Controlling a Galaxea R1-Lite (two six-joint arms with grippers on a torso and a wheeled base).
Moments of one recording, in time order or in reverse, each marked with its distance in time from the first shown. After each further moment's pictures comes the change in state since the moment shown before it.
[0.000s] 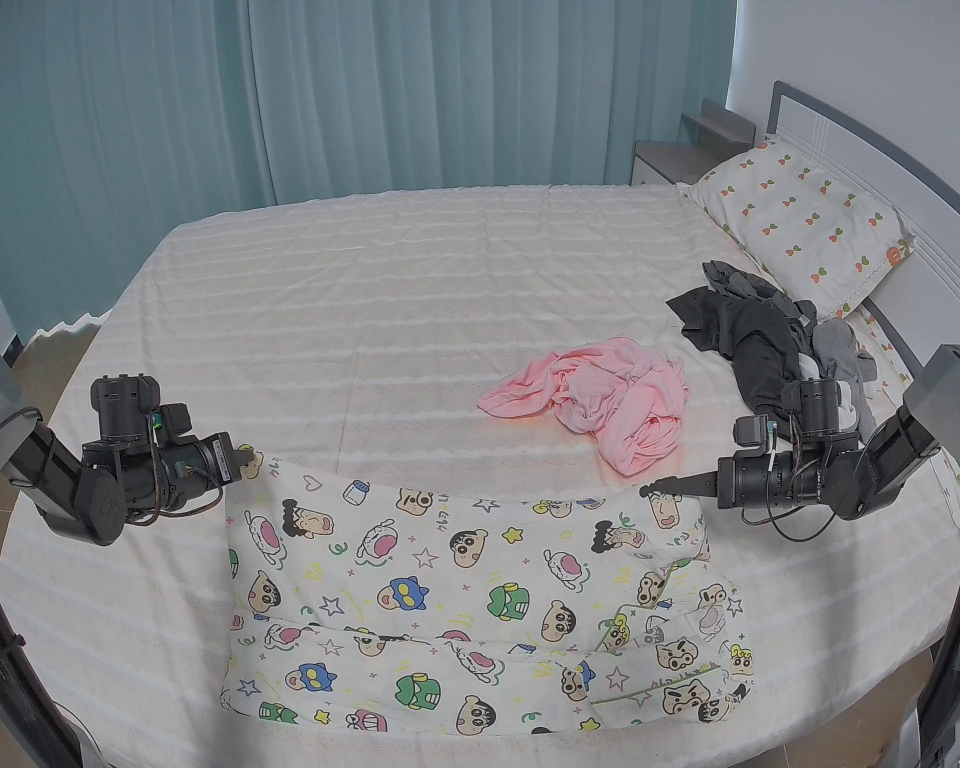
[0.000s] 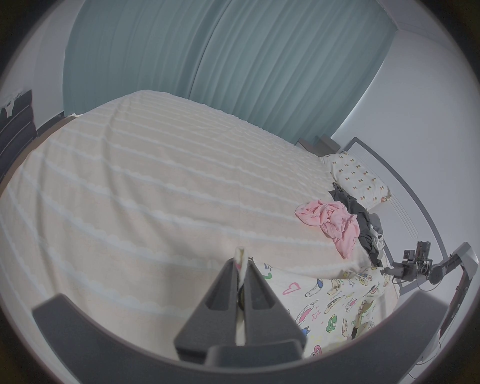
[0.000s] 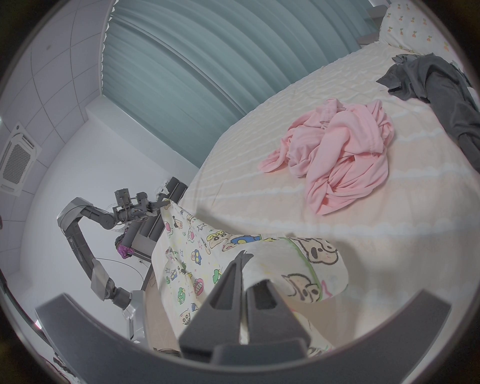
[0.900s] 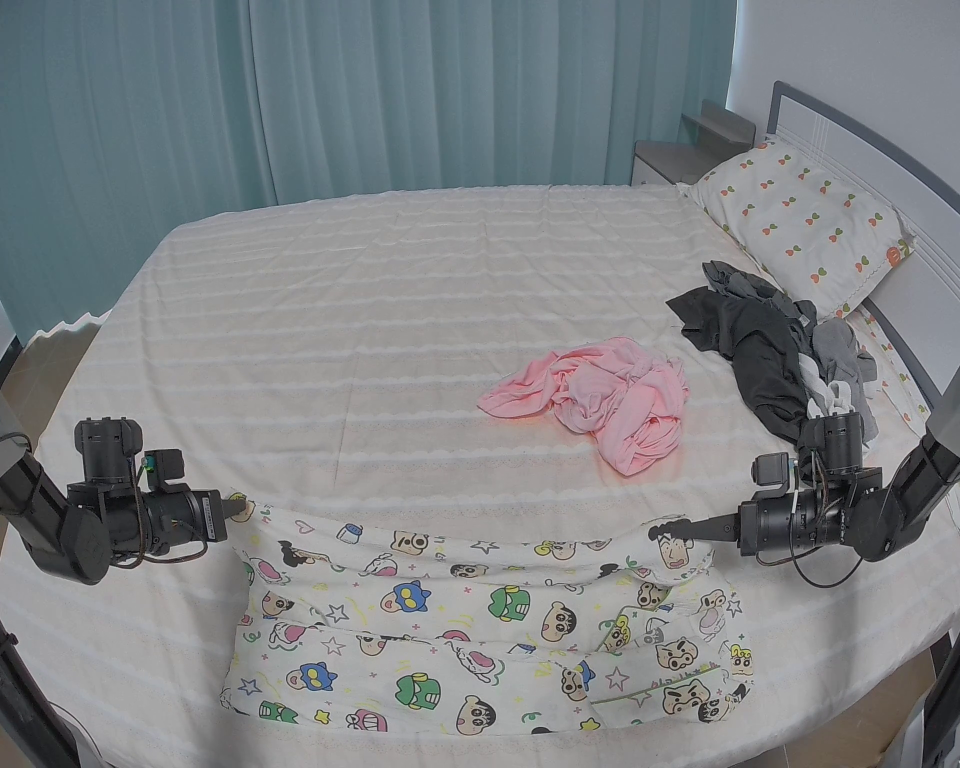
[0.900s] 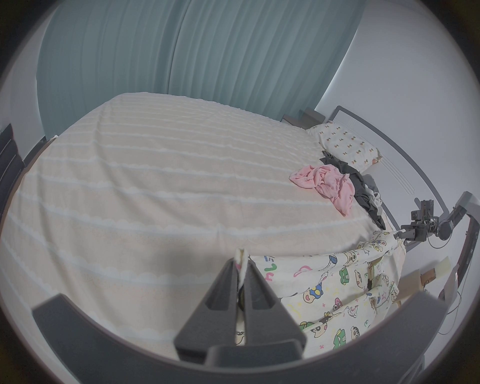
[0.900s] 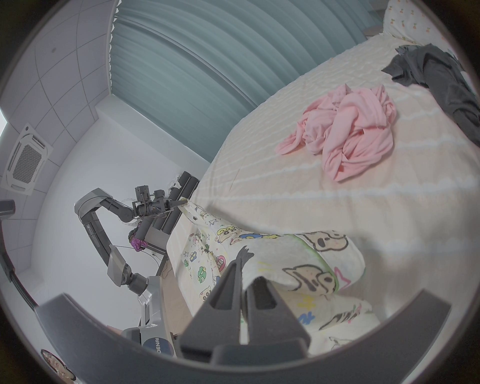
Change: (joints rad) left arm 0.053 -0.031 0.186 -0.053 -0.097 0.241; right arm -0.003 -0.103 0.258 -0.109 0.080 -0.024
